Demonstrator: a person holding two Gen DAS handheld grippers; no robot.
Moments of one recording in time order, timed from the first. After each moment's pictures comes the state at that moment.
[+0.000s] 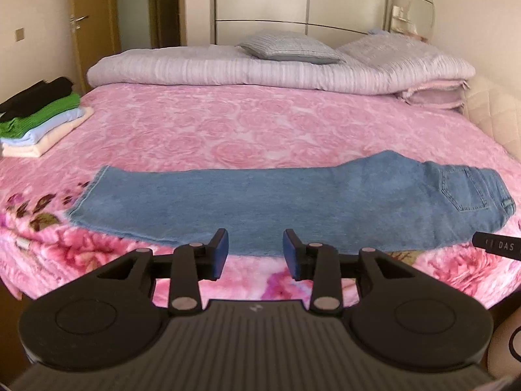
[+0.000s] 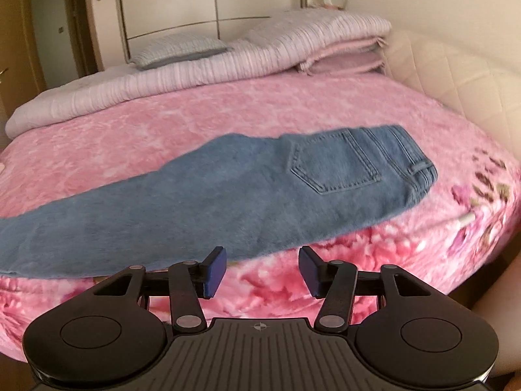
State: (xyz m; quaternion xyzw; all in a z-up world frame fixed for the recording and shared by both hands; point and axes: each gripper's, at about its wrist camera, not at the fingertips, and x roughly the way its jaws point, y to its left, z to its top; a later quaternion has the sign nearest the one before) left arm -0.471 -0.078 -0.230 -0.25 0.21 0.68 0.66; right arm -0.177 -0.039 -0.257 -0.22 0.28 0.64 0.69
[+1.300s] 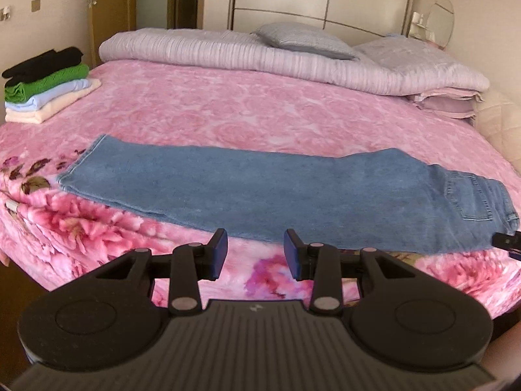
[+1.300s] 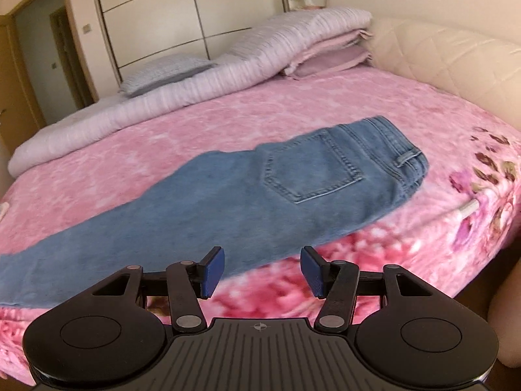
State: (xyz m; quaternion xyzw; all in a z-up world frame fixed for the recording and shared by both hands) left arm -0.460 -0.062 -0.261 -0.29 0.20 0.69 0.63; right arm -0.102 -0.023 -0.272 -0.15 0.32 0.64 0.69
